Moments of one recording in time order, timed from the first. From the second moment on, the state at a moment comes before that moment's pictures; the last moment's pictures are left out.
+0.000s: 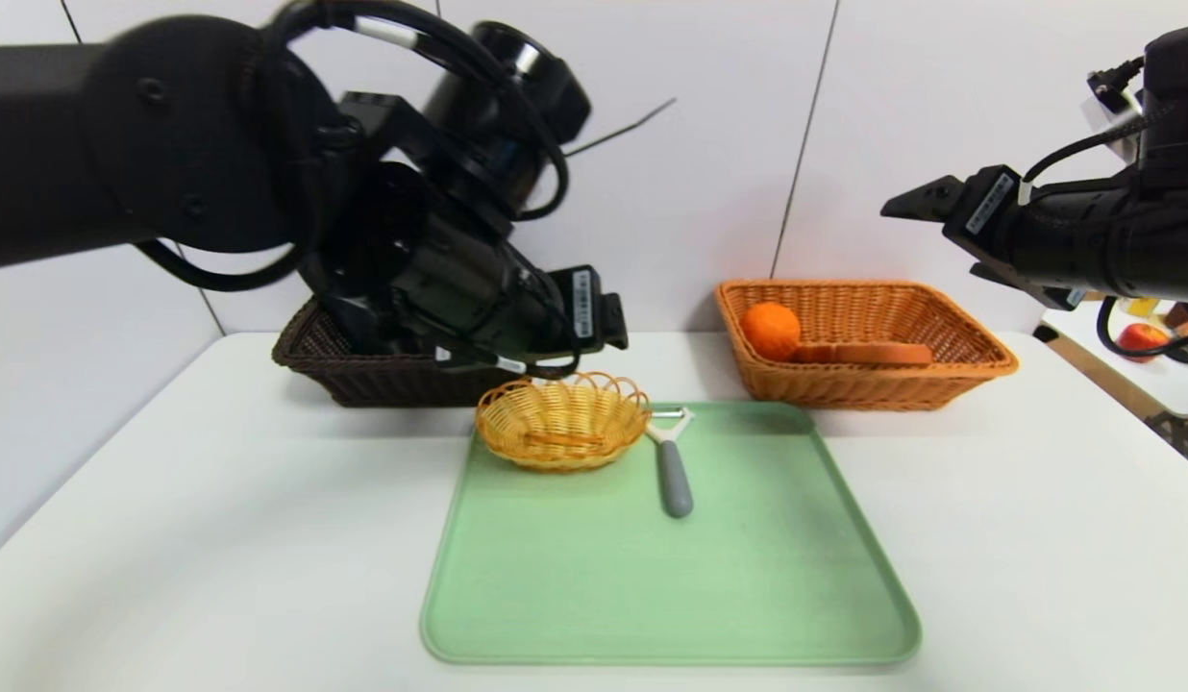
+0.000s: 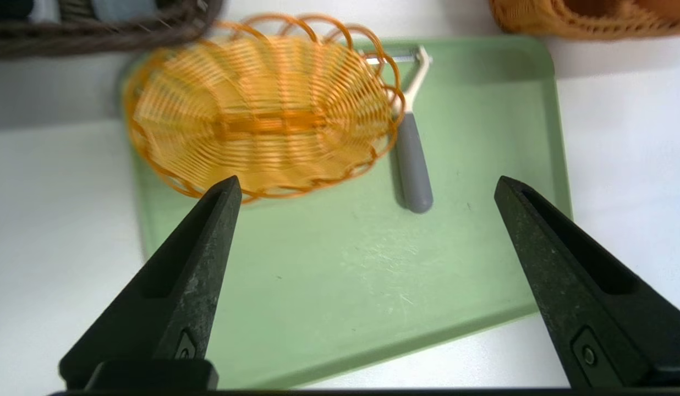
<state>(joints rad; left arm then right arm) -0.79 1.90 -1.87 0.71 0.23 -0.63 0.23 1.55 -1.26 0.02 -0.14 0.59</state>
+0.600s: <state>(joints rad) -1.01 2.13 -1.99 0.78 0.30 -0.74 0.21 1.52 -1.07 -0.21 -0.14 0.66</state>
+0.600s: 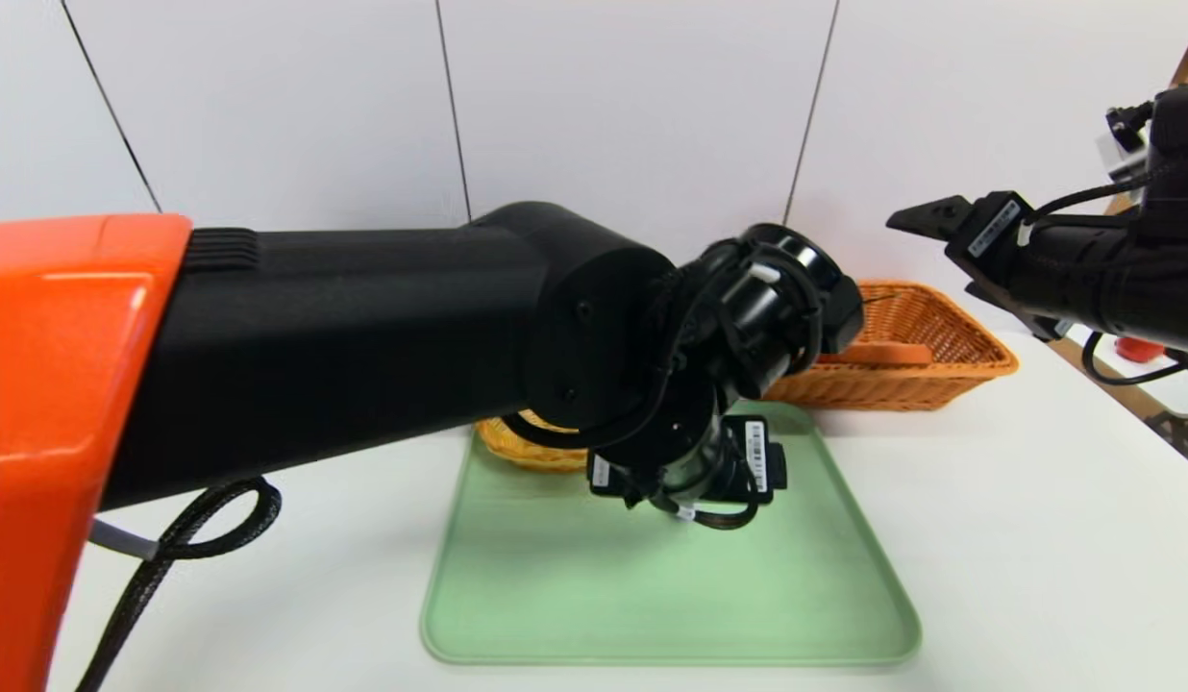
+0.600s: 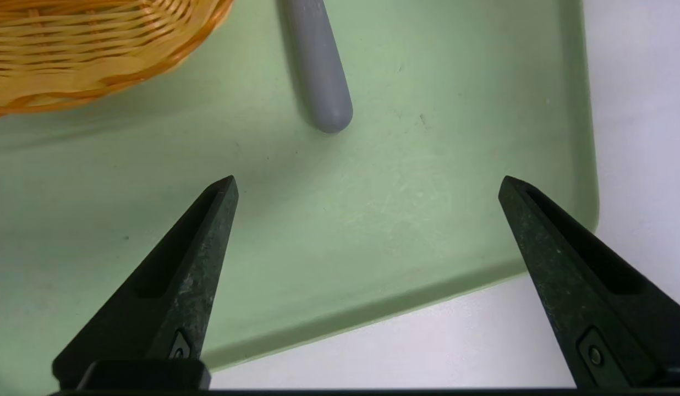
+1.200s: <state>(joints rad) -1.02 2.23 -1.99 0.66 0.38 -0.75 0.20 1.47 -1.01 -0.22 -0.12 0.66</state>
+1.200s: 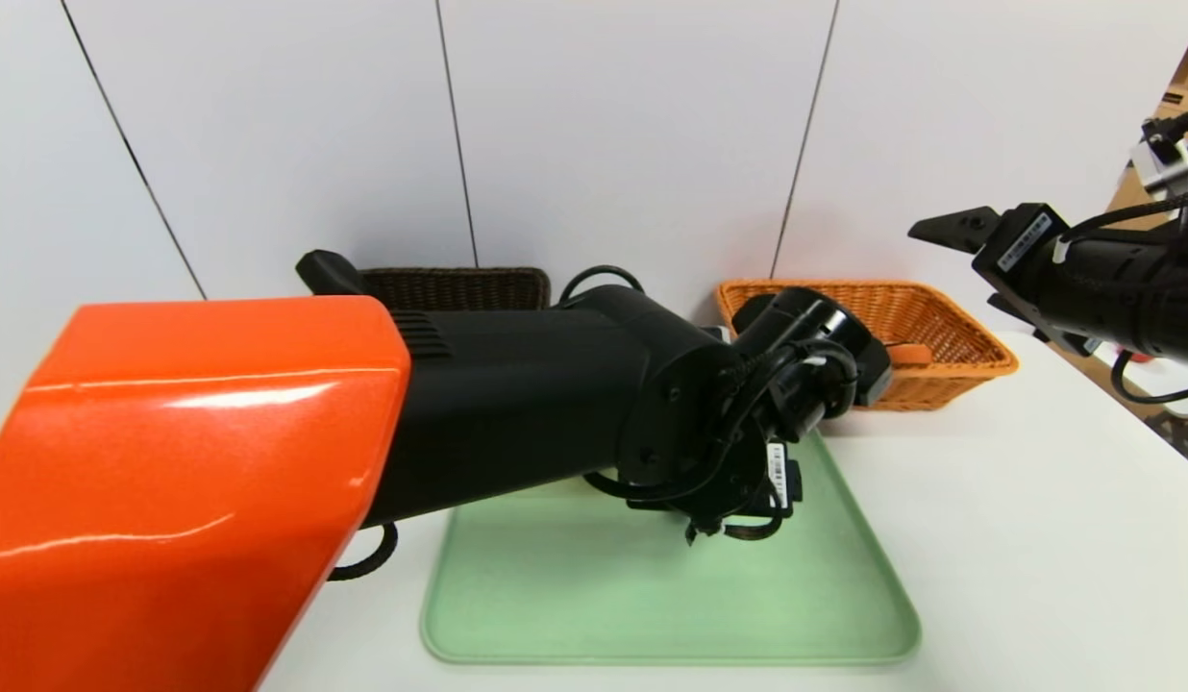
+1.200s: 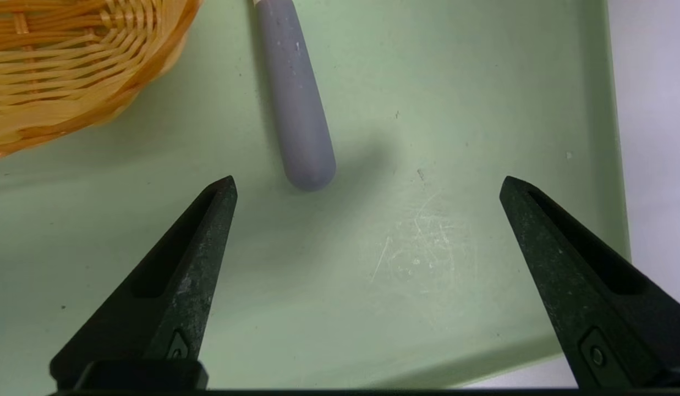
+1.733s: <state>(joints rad) -1.02 2.31 -1.99 0.61 0.50 -0.74 0.17 1.43 -0.97 -0.22 -0.07 0.65</state>
